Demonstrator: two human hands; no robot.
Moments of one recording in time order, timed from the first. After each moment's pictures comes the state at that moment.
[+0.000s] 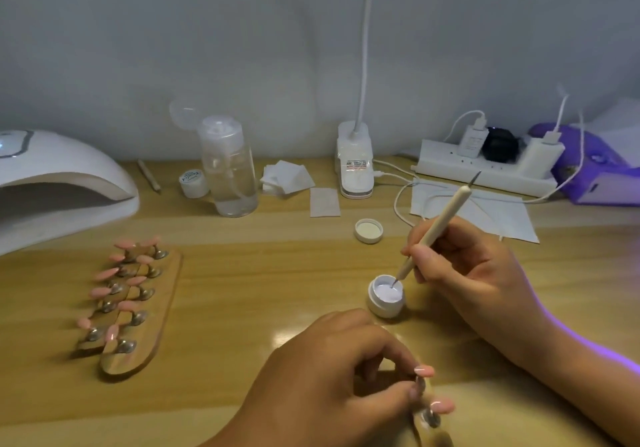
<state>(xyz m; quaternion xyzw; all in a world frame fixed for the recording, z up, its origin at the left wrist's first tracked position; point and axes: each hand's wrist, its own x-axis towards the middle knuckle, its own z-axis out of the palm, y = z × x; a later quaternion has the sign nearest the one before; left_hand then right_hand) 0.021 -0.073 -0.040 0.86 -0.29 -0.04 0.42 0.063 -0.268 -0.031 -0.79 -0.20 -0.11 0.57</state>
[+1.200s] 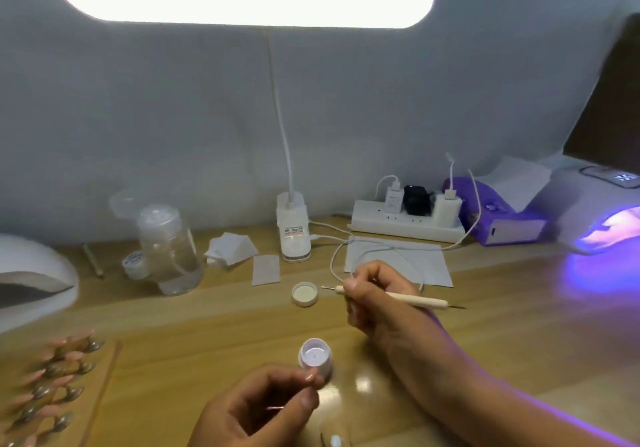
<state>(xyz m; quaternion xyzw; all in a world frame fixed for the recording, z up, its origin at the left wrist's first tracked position) 0.018 -0.090 -0.033 0.68 -0.07 -0.06 0.73 0.056 -0.273 -0.016 -0.63 -0.06 -0.03 0.78</state>
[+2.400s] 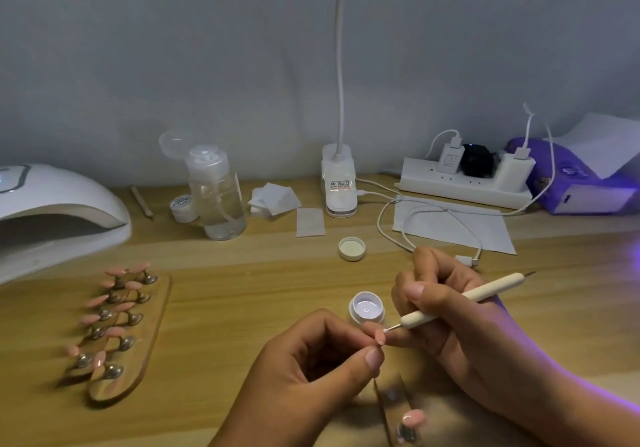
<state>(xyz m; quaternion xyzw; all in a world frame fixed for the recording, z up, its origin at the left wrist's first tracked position) 0.016 -0.081 -0.029 0.63 -0.12 -0.13 0.76 0.037 -0.257 -0.020 -0.50 -0.11 0.08 0.85</state>
